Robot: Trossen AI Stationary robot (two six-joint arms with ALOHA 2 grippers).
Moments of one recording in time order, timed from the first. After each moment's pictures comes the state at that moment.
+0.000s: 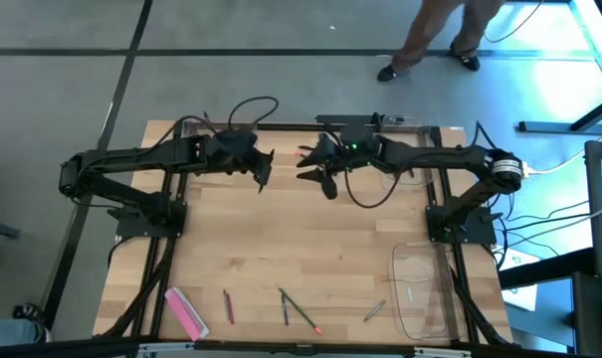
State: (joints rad) left arm 0.21 1.18 1.08 -0.52 -0.26 -0.64; right arm -0.28 1.57 1.07 0.18 -0.36 0.05
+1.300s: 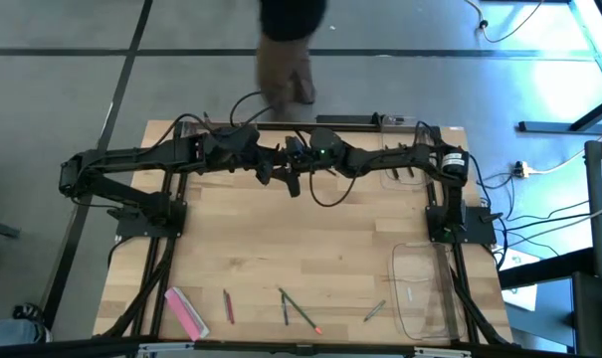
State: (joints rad) left arm 0.21 1.18 1.08 -0.41 -0.27 -0.51; right arm -0.26 1.96 1.31 0.55 -0.39 0.23
